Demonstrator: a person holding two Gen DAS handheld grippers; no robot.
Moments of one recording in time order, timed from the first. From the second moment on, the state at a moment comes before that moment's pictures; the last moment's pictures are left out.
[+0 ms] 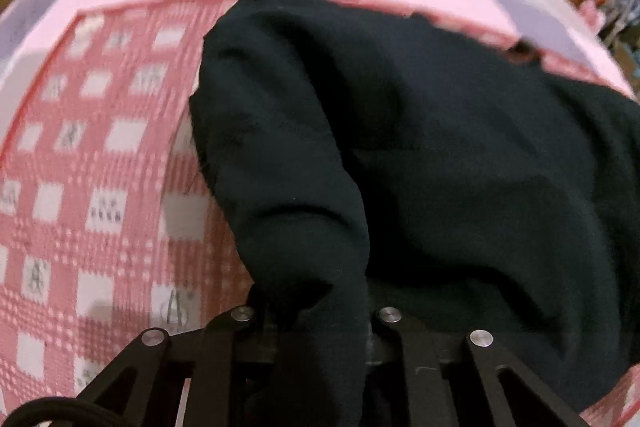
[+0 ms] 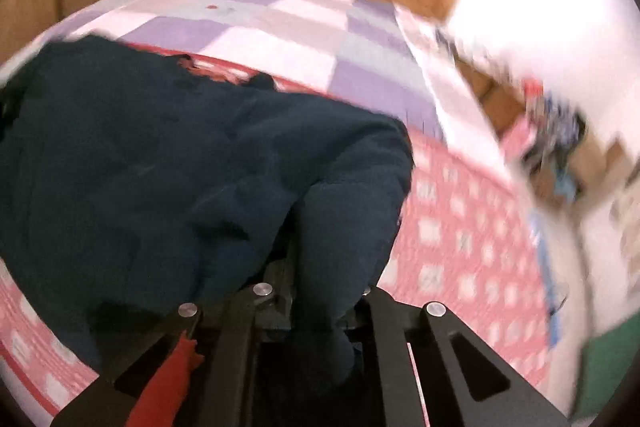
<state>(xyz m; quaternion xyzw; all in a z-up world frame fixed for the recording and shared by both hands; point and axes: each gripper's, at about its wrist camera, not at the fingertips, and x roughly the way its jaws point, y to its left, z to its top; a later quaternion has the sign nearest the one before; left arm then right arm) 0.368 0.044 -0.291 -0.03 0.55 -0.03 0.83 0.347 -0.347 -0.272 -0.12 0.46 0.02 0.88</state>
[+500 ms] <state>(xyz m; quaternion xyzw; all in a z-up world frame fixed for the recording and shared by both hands) 0.412 0.095 -0.328 -0.08 0.58 -0.01 0.81 0.385 -0.464 -0.334 0.07 0.55 0.03 0.83</state>
